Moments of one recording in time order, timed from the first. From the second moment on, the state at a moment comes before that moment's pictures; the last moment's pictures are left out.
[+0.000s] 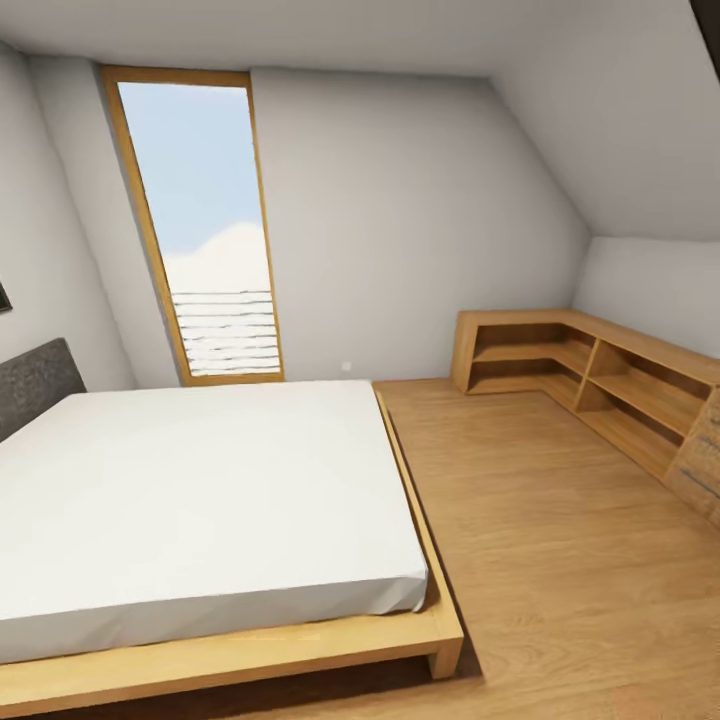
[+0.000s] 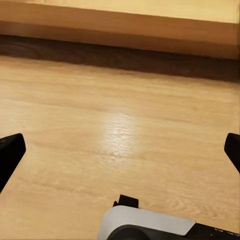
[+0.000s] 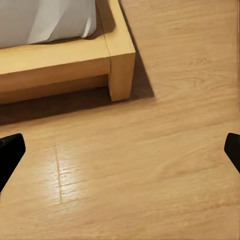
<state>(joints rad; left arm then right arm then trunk) 0.00 0.02 0.16 -0.17 0.10 -0.61 0.01 -0.03 0.06 -0.02 -0.26 0.01 -0.66 -0.12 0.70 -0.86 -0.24</state>
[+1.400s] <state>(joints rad) 0.00 0.02 0.16 -0.17 0.10 -0.61 0.00 -0.03 0.06 -0.02 -0.26 0.01 -0.66 -0.12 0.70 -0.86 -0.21</state>
